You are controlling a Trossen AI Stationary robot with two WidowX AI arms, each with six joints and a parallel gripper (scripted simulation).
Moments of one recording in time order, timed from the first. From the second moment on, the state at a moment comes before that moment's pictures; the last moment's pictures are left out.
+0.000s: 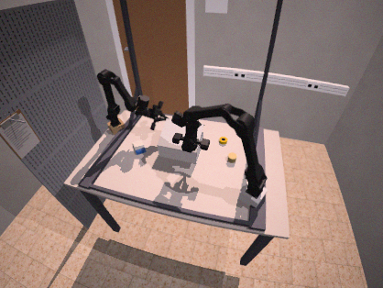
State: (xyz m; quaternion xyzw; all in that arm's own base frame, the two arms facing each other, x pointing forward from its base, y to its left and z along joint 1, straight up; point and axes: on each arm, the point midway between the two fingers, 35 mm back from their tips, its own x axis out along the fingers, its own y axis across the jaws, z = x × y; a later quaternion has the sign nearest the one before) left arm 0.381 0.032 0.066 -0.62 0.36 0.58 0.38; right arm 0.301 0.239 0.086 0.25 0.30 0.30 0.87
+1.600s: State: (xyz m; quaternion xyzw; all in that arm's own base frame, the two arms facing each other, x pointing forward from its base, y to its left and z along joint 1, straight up) left arm 0.376 0.032 0.057 -0.61 0.37 0.59 0.38; right arm 0.298 0.226 0.110 0.24 0.30 0.30 0.87
